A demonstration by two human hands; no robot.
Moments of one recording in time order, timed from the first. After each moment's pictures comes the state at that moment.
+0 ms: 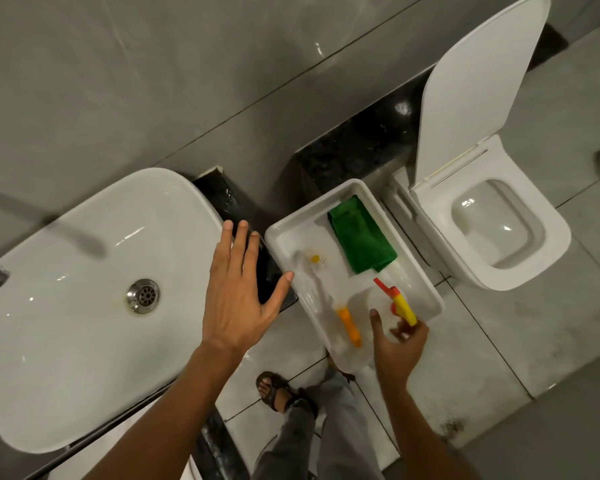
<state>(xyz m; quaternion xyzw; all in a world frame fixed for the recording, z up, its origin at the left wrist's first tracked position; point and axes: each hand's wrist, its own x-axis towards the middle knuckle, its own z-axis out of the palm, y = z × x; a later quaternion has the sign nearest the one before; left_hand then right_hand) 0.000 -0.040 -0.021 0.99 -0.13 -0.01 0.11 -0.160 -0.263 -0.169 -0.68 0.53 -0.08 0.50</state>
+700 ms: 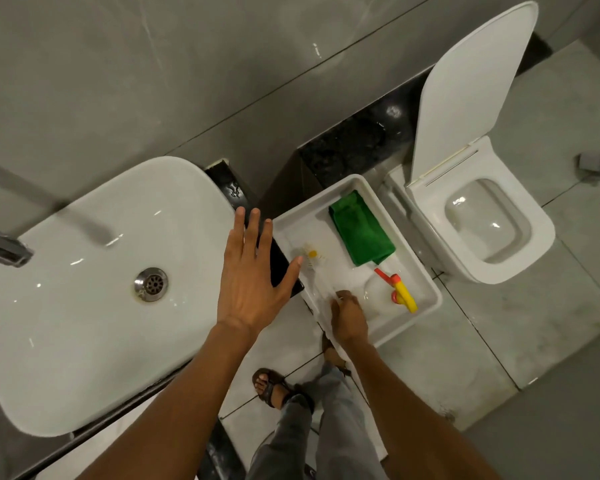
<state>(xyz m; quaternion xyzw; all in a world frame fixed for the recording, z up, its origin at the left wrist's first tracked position) 0.001 -0.039 -0.027 0.99 -0.12 -0.03 0.11 -0.097 -0.206 -0.161 -0.82 0.33 0.25 0.39</state>
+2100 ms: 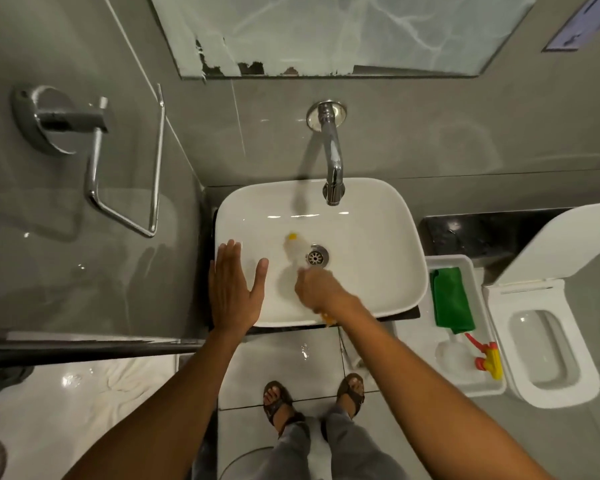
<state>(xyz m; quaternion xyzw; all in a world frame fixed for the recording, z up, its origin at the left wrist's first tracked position) -0.105 0.284 -0.015 0.93 0.23 0.06 0.27 -0.035 0.129 0.090 -0.89 -0.03 0.41 0.18</state>
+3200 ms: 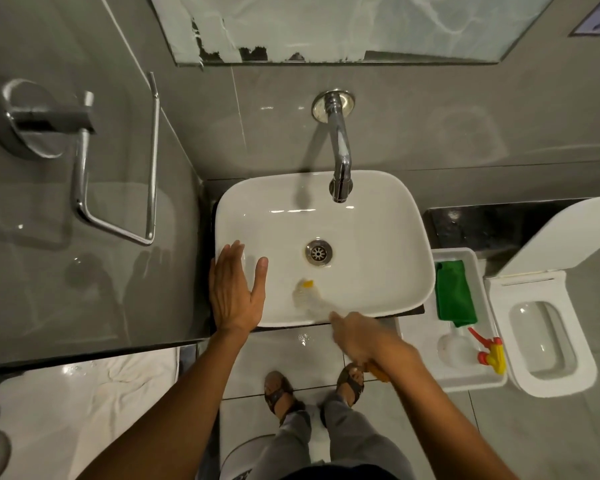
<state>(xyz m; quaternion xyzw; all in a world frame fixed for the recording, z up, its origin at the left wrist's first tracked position) -0.106 0.284 -0.015 0.93 0.23 0.07 0.29 -0.083 0.073 0.117 -0.84 0.03 0.54 0.11</state>
